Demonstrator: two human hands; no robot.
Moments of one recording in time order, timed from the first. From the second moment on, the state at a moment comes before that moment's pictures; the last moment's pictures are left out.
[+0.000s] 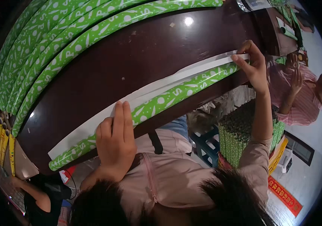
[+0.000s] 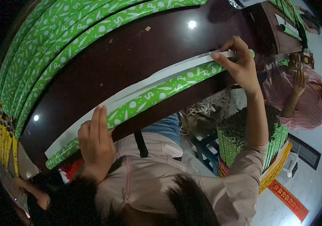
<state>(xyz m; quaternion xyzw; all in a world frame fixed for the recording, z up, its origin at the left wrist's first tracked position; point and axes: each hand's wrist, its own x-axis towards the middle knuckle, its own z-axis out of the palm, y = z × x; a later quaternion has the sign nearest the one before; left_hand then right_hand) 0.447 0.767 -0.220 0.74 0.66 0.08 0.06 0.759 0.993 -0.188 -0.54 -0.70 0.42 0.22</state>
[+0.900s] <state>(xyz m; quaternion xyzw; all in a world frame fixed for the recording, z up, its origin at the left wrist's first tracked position) 0.449 0.766 -0.220 0.74 0.66 0.07 0.02 0.768 0.975 -0.181 -0.36 -0.86 0.23 0.30</state>
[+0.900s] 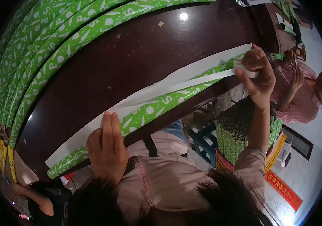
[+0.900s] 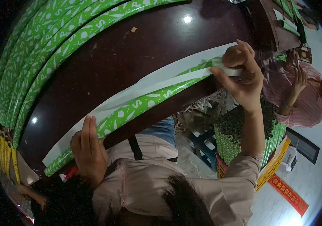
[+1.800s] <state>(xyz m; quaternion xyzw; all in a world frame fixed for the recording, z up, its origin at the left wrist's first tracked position) 0.452 0.768 -0.217 0.73 0.68 0.07 0.03 0.732 0.989 -0.188 -0.41 -0.90 0.05 0.12</state>
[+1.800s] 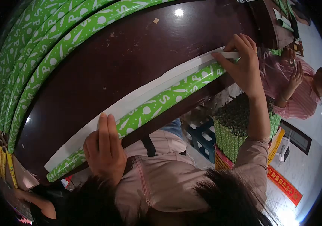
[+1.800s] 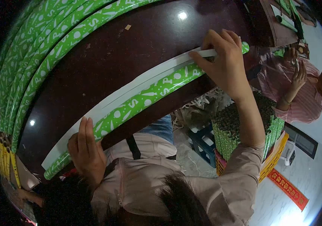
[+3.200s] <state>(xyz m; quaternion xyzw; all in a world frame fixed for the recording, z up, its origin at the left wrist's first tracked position) 0.443 0.759 -0.199 0.71 0.69 0.08 0.11 0.712 0.964 -0.194 -0.45 -0.88 -0.02 0.15</state>
